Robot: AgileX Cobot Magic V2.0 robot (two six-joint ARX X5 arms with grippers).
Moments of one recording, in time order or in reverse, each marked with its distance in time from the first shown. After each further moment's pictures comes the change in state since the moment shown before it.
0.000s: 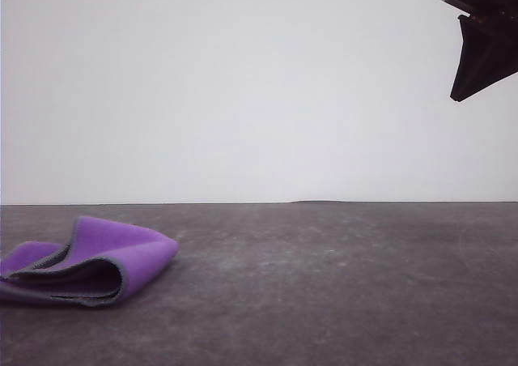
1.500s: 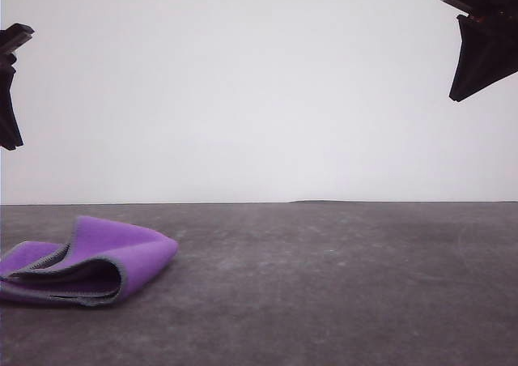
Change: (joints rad) left_arx 0.180 1.233 1.101 -0.719 0.553 0.233; right_arx 0.000 0.000 0.000 -0.002 0.002 0.004
